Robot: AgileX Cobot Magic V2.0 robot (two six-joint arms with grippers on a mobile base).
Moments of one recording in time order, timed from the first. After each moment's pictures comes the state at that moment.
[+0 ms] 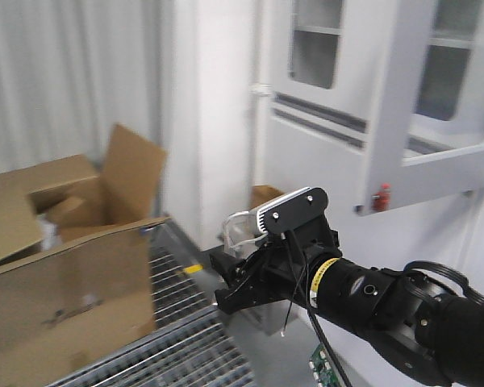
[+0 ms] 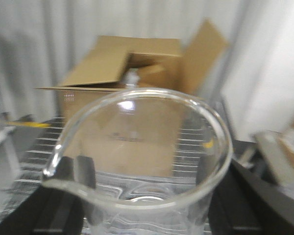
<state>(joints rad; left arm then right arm) -0.01 -0.02 0.04 -0.06 0.10 0.16 0.54 1.63 -1.10 -0.50 -0.25 0.42</state>
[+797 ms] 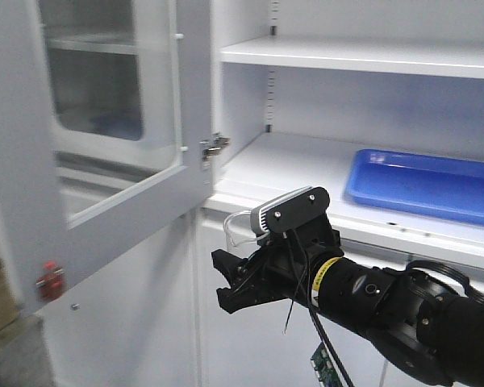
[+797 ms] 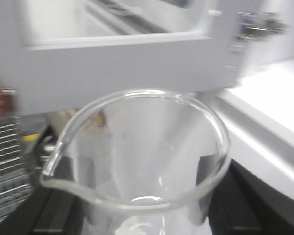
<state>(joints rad) -0.01 -0.02 0.04 -0.06 0.10 0.16 0.54 1.63 -1.10 -0.50 -0.25 0.42</state>
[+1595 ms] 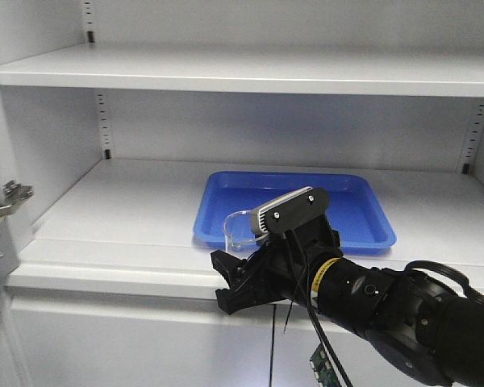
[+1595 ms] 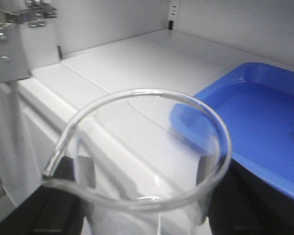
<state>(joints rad) -0.01 -0.02 0.04 -0.06 0.10 0.16 0.54 1.63 -1.10 -0.50 -0.25 0.42</state>
